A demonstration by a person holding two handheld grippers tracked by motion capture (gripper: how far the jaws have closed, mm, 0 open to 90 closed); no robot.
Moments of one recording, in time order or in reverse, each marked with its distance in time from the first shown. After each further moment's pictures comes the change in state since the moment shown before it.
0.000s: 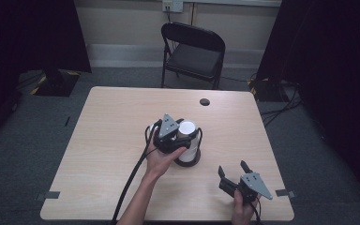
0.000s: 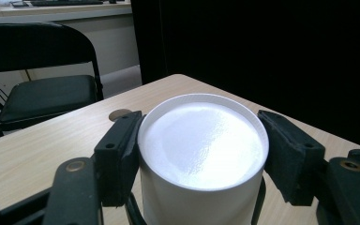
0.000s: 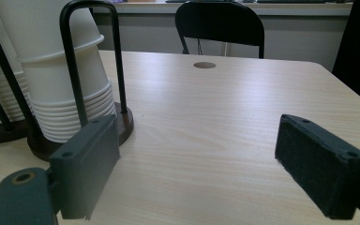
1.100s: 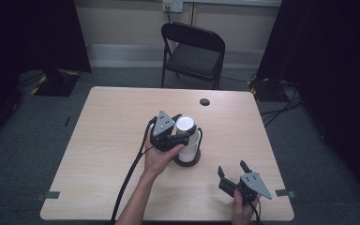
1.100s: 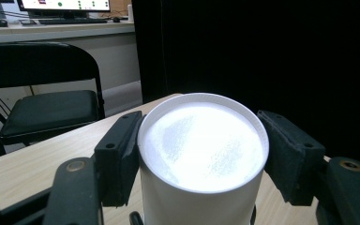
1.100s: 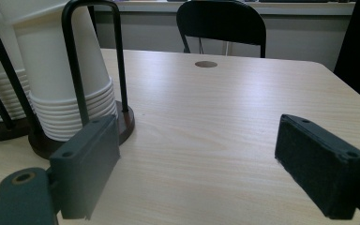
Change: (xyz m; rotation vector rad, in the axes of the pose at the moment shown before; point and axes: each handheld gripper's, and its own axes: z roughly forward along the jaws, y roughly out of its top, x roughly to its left) left arm 0.001 0.016 -0.015 -0.069 0.004 -0.012; right arm 0.001 0.000 0.001 0.006 0.004 -0.004
